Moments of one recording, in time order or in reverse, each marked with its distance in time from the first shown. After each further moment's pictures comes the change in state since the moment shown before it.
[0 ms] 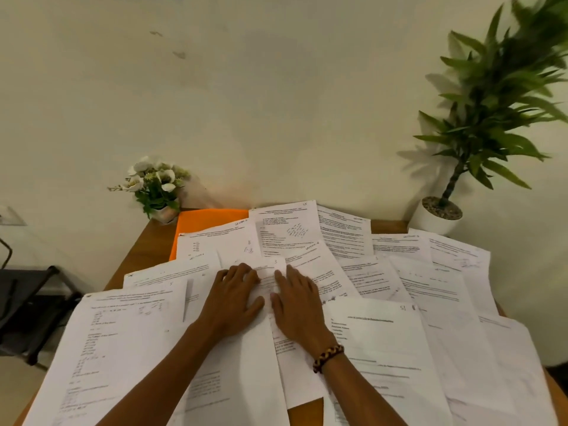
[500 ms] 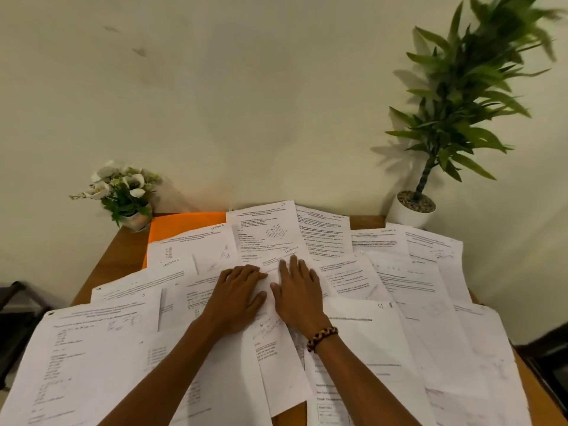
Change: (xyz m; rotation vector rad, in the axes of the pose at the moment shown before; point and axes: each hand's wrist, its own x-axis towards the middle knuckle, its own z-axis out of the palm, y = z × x) left_hand 0.032 0.029 0.020 -0.038 -0.134 0.038; right_hand 0.020 0.034 -0.021 -0.093 -0.160 0.193
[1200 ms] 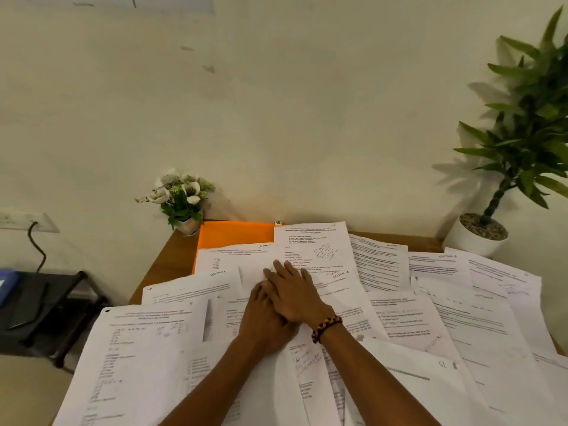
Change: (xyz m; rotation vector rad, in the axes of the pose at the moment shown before) left_hand -0.009 -0.014 0.002 0.038 -0.043 -0.112; right_hand 0.059 -0.083 -0.001 0.065 -0.183 -0.363
